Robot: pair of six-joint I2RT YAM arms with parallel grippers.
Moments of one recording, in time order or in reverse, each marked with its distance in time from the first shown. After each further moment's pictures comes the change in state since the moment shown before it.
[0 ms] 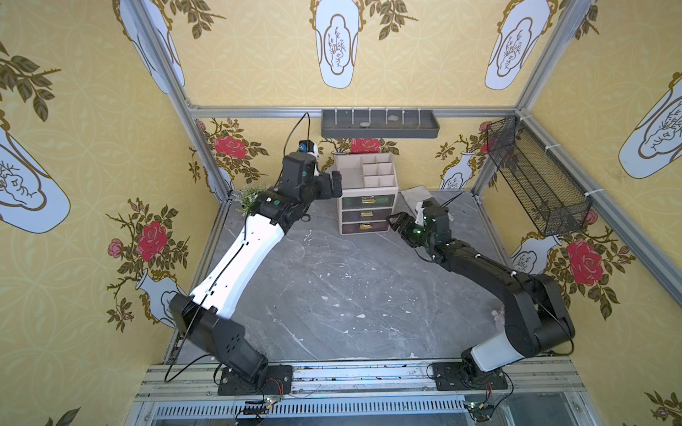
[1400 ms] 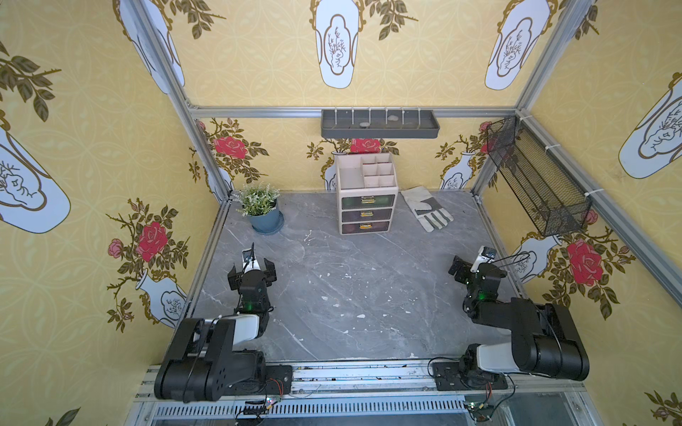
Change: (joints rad) left arm 0.425 -0.121 -1.450 1.404 -0.275 0.334; right arm -0.478 -0.079 -0.717 0.705 0.291 -0.668
